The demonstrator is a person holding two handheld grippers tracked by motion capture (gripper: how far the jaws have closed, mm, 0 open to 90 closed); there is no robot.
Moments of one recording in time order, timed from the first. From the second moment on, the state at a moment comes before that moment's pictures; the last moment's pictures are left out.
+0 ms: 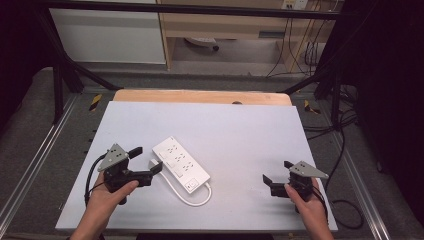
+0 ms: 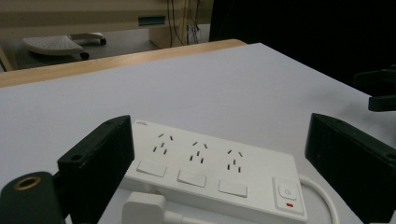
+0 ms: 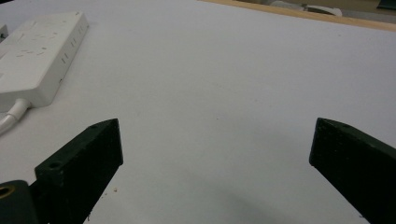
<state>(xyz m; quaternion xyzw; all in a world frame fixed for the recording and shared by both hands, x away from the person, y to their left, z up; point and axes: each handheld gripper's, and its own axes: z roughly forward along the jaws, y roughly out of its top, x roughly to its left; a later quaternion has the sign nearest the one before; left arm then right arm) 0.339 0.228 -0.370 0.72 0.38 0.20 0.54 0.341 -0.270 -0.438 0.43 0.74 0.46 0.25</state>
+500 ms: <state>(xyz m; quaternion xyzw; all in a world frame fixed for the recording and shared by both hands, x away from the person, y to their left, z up) 0.345 0.219 -0.376 0.73 0.37 0.20 0.53 0.341 -0.270 -0.438 0.43 0.74 0.46 0.25</state>
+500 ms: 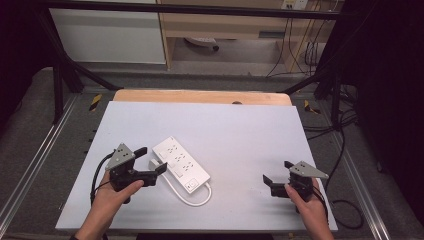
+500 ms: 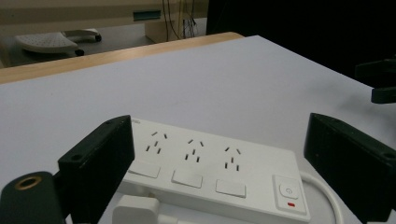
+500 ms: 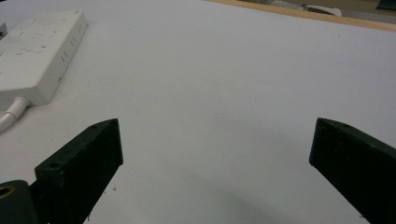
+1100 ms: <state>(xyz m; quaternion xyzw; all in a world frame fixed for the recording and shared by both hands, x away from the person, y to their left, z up) 0.354 0.205 -0.387 0.75 0.37 0.18 0.52 0.341 -0.270 -0.439 0.42 0.74 0.46 0.25</state>
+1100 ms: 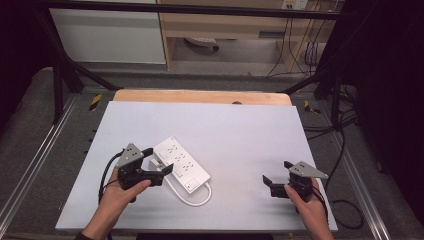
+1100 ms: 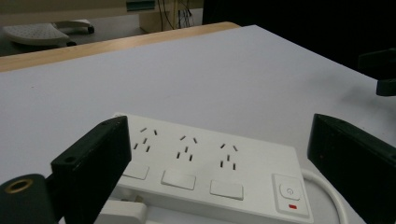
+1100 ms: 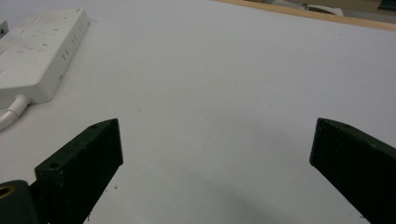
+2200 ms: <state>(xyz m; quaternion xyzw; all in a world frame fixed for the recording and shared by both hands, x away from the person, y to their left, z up) 0.364 0.175 -0.415 0.78 0.36 0.16 0.48 0.341 -0.270 -0.439 0.42 0.74 0.46 0.25</state>
